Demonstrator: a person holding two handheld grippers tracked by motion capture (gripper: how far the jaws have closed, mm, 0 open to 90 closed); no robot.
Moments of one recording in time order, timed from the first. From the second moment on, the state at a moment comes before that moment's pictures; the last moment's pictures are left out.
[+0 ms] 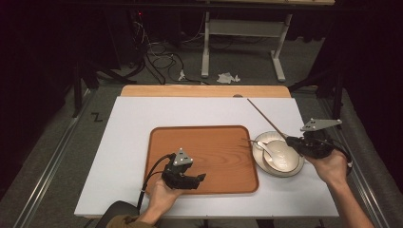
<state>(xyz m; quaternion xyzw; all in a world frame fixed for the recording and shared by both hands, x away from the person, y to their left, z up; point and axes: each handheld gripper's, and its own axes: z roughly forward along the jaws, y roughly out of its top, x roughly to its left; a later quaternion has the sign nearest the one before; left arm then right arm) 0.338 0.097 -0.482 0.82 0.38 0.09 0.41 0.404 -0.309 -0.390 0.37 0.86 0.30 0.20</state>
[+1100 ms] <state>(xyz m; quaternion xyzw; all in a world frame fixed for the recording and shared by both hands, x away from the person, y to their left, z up) 0.340 0.097 -0.482 0.82 0.39 0.09 0.41 0.365 -0.207 -0.442 0.34 0.89 0.29 0.13</state>
